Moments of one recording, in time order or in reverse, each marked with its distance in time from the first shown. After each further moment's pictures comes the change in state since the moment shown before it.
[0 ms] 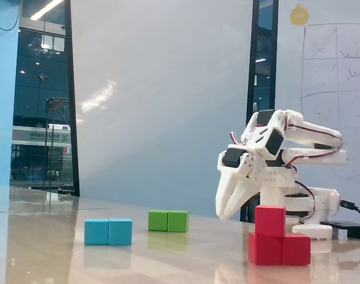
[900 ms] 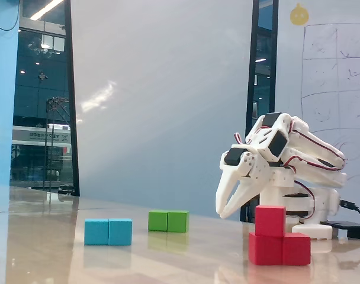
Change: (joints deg) arm 2.2 14.6 3.2 8.1 4.8
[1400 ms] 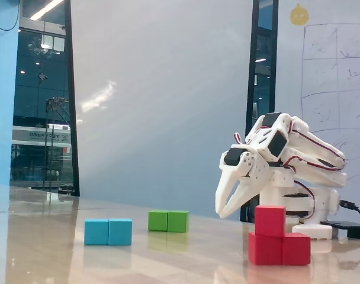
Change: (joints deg) arm 0.4 0.0 0.0 0.0 0.0
